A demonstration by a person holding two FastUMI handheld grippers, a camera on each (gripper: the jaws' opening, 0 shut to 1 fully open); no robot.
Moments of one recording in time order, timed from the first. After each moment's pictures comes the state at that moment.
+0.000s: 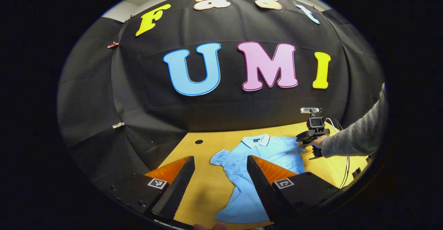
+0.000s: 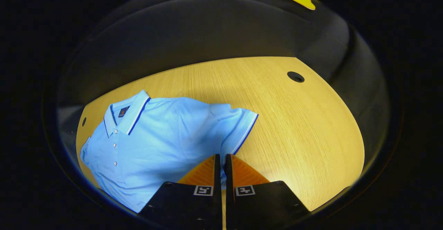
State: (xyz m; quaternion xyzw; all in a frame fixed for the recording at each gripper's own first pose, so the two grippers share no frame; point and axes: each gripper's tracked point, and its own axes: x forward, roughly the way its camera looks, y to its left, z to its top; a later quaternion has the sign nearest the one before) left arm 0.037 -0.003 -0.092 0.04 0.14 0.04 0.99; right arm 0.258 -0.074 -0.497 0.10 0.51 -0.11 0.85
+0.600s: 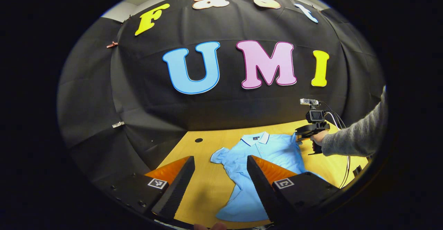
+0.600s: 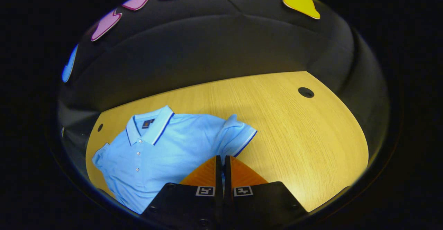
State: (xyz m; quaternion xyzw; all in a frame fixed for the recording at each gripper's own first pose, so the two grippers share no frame) left arm 0.033 0.001 -0.099 0.04 0.15 0.04 0.99; right arm 0.282 -0.039 -0.448 0.12 0.43 -0.04 0.89
